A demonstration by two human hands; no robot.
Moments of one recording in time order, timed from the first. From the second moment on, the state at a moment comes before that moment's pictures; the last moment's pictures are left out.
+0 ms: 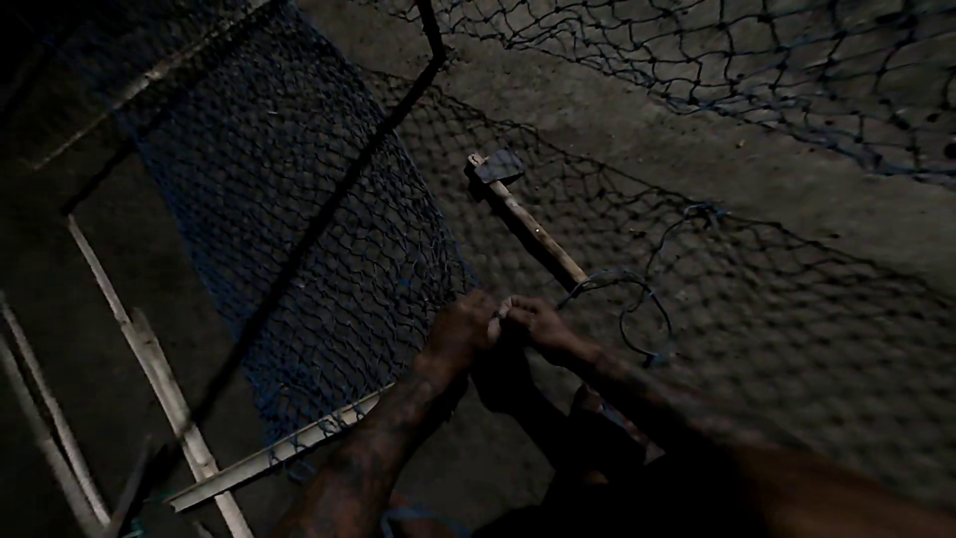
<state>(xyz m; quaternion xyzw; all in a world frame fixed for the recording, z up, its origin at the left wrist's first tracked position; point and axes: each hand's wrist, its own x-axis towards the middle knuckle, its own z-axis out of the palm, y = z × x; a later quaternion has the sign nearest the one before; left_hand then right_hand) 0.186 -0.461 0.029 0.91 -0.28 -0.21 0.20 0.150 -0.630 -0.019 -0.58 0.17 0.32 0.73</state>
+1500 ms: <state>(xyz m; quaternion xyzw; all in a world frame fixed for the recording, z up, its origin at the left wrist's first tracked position) 0.147 -0.469 0.002 0.83 0.12 -0.25 0.48 0.139 -0.626 -0.038 -0.61 0.11 0.27 0.74</state>
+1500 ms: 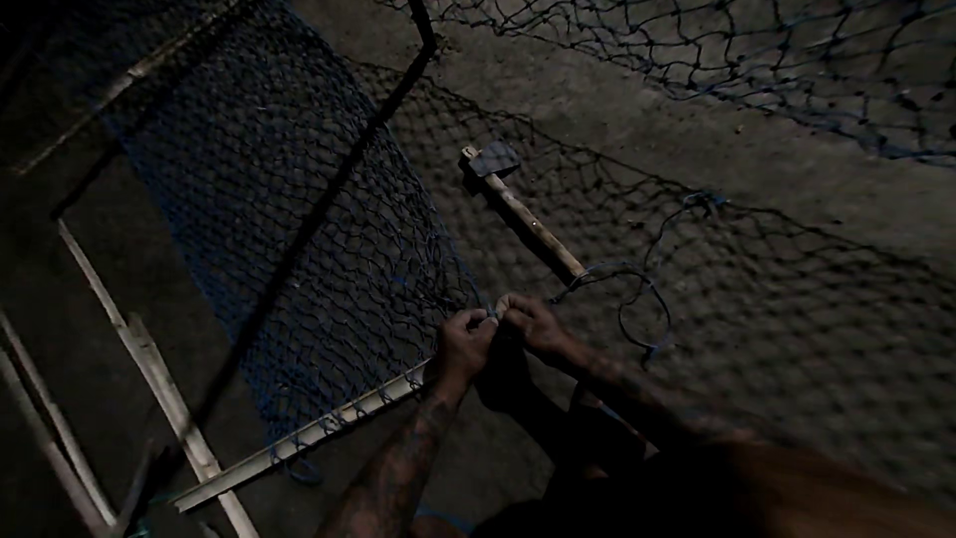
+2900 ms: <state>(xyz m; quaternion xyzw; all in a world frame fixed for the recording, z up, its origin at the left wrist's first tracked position) 0.159 -0.460 0.018 0.80 0.07 -0.30 0.52 0.138 -0.655 -0.046 -0.75 -0.05 0.19 0.64</state>
